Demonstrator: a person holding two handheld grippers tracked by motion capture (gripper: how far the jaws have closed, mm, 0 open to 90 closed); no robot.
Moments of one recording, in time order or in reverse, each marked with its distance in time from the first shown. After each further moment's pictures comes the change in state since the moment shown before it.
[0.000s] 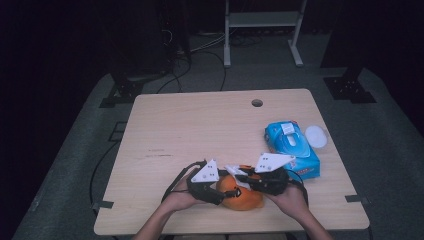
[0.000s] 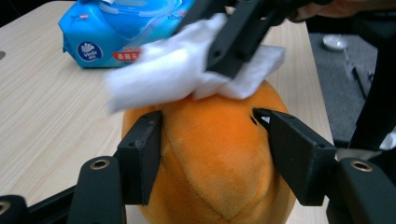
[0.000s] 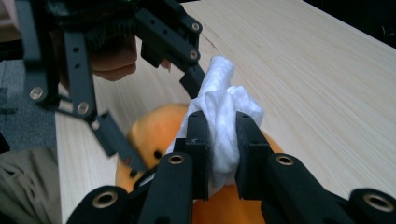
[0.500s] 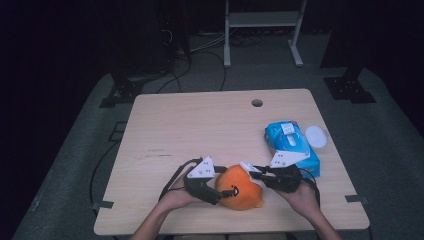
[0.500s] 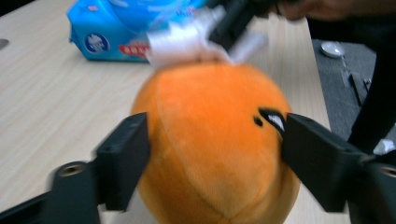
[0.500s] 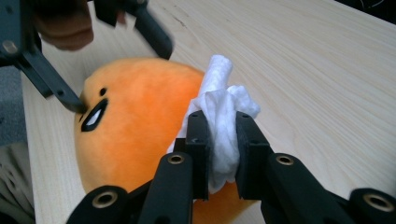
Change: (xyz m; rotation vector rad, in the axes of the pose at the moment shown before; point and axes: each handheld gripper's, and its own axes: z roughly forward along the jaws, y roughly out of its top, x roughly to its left) left arm 0.009 0.001 -0.007 -0.021 0.001 -0.059; right arm -0.026 -0.029 -0.016 0.023 -0.052 0.094
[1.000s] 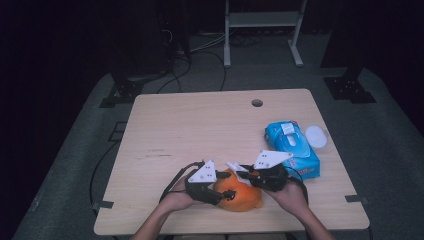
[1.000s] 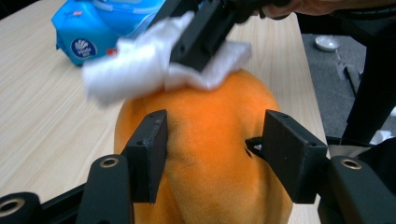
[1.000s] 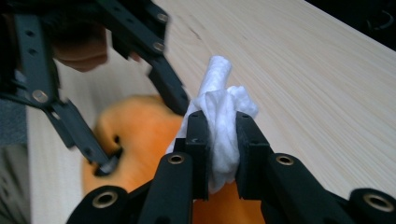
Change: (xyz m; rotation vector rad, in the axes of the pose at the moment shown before) left arm -0.005 -0.008 0.003 0.006 -0.031 0.034; right arm 0.020 0.026 0.019 0.002 0.003 -0.097
